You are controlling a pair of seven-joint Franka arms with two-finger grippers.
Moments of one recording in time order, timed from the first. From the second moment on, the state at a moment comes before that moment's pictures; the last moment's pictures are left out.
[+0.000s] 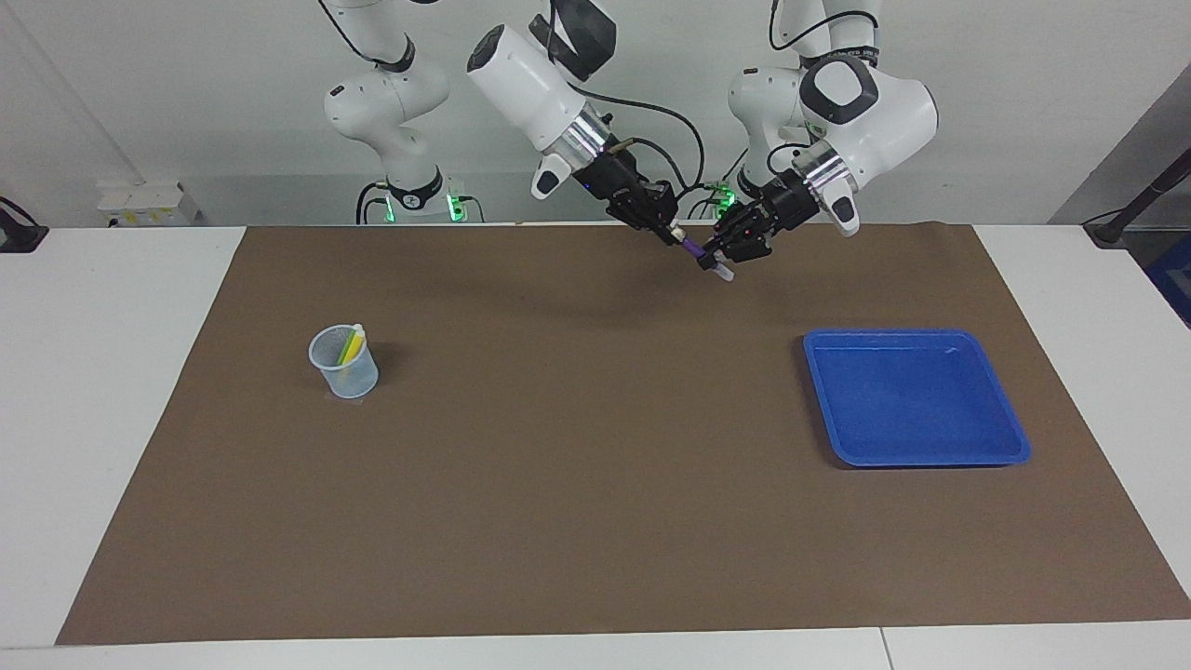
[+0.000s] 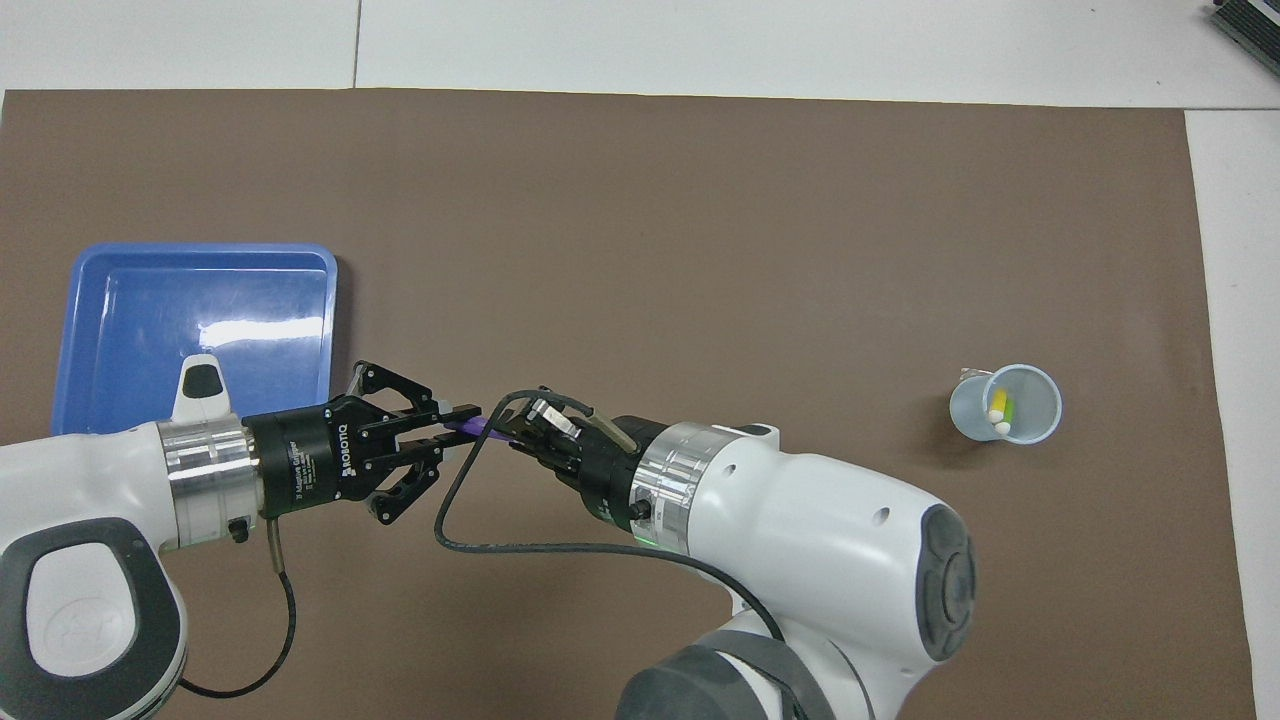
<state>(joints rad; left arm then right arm) -0.25 -0.36 -0.04 -2.40 -1.15 2.23 -1.01 0.66 -0.04 0.08 -2.05 0.80 2.65 0.86</state>
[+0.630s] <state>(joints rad) -0.25 -0.36 -0.04 -2.40 -1.02 2.19 -0.97 0.54 -0.05 0.07 -2.02 0.79 2.41 0.67</state>
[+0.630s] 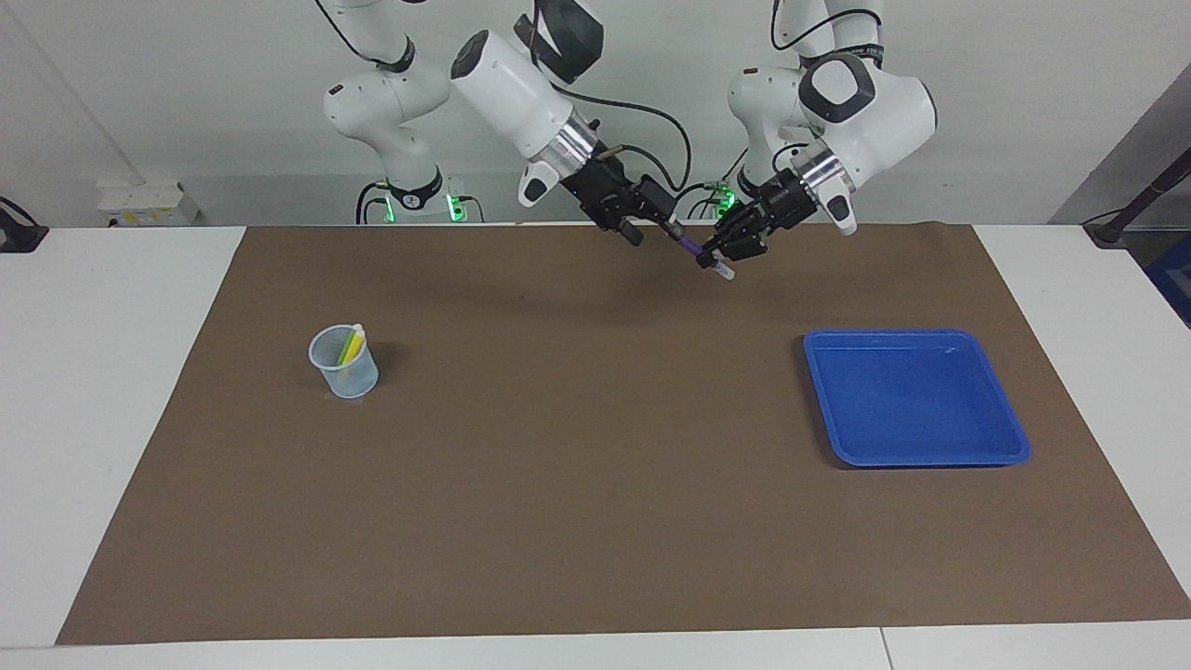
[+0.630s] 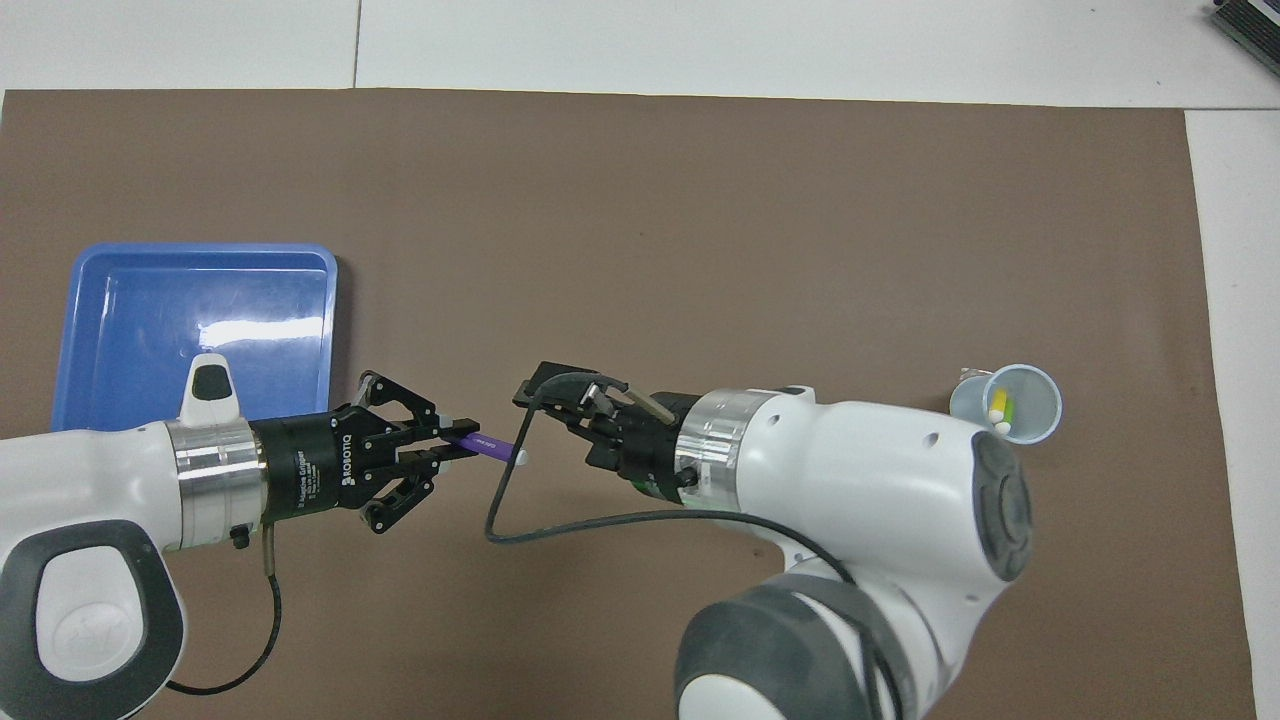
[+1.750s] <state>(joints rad) -0.06 -0.26 -0.03 -2.16 -0.18 1.84 -0.12 0.12 -0.10 0.07 -2.10 -0.09 2.02 -0.52</state>
